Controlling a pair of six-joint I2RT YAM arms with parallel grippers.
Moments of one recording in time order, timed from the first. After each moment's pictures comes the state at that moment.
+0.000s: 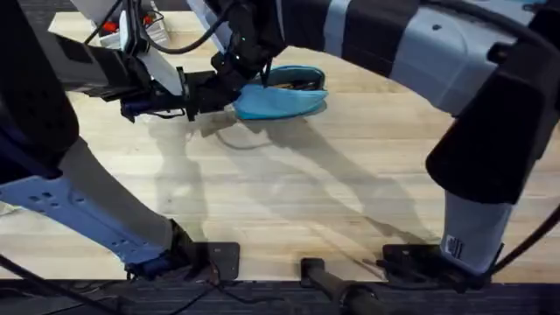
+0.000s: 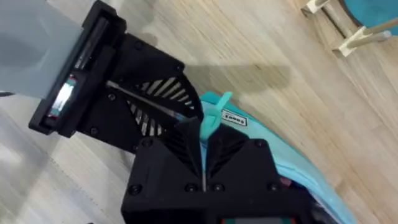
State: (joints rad) left arm 0.32 1.93 1.01 -0.56 1.35 1.35; right arm 0.82 2.16 1.98 -0.85 0.05 -0.02
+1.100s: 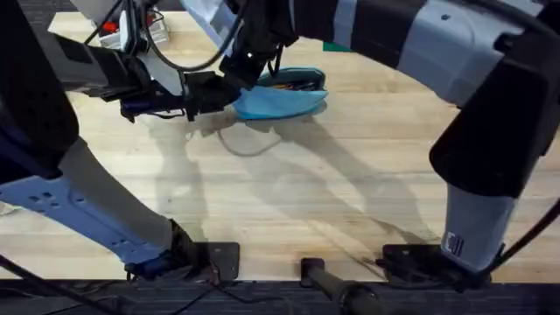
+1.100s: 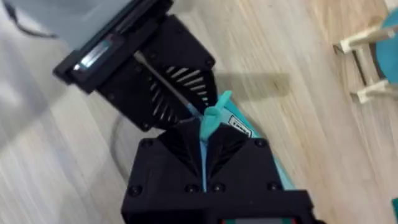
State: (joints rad) left arm 0.32 1.93 1.01 -0.56 1.35 1.35; right arm 0.77 2.16 1.98 -0.87 -0.15 -0.36
